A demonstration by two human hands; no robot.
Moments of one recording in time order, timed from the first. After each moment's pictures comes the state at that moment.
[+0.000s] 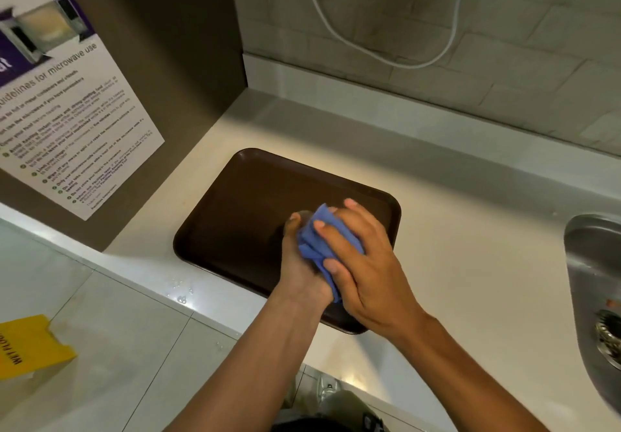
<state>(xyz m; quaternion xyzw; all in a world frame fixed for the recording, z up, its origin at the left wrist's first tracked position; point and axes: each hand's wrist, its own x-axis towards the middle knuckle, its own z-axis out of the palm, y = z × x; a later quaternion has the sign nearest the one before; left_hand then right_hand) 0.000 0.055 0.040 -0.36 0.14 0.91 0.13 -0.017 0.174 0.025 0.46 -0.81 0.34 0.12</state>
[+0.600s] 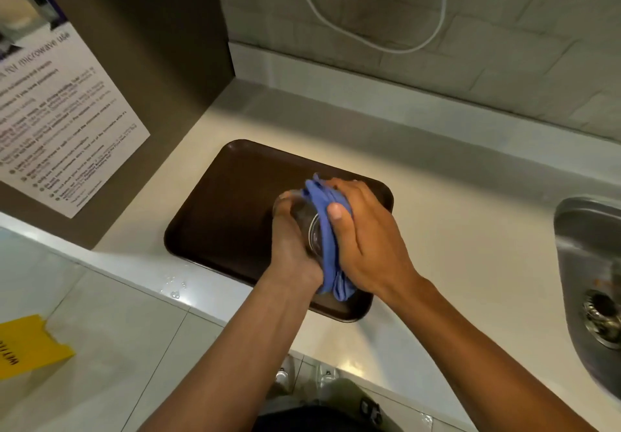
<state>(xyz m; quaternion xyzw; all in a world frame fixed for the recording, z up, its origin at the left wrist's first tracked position) -0.003 0.057 0.053 -0.38 0.20 0.90 0.03 -0.037 0.165 0.038 0.30 -0.83 0.48 -0.02</state>
